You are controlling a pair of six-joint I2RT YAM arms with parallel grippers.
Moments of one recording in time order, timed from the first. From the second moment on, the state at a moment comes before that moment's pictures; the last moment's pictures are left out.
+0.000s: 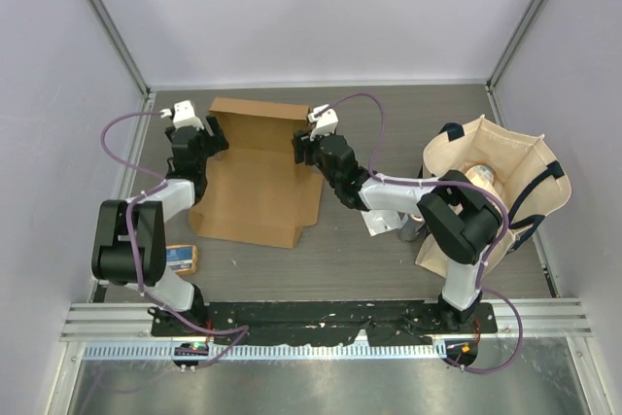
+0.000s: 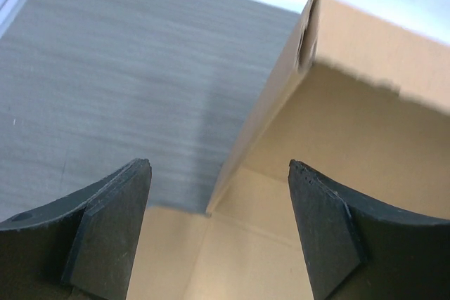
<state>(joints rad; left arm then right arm) -0.04 1.53 0.71 0.57 -0.17 -0.25 0.78 1.85 1.08 0.64 0.33 0.12</state>
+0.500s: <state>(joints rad) -0.04 1.74 0.90 0.57 -0.12 -0.19 0.74 1.86 1.11 0.63 0.29 0.13</state>
